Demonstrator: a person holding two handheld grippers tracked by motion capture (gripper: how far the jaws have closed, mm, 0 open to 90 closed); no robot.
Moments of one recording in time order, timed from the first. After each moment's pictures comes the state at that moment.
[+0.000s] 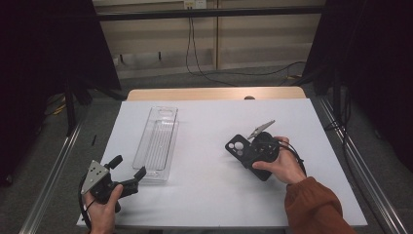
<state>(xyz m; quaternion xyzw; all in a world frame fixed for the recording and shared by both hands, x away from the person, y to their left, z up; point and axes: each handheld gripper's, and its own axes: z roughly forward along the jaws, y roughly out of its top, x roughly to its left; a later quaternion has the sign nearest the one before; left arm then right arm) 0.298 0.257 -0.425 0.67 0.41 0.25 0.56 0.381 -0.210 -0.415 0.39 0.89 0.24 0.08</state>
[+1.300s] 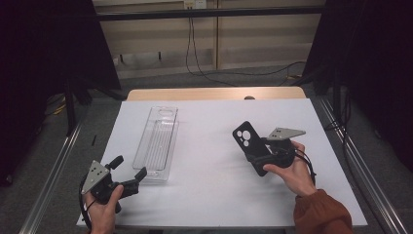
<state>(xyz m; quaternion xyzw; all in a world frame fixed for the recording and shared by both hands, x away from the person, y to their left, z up) 0.297 0.255 -0.425 0.67 0.41 0.25 0.56 0.349 -0.240 -0.409 0.39 0.80 0.43 0.16</state>
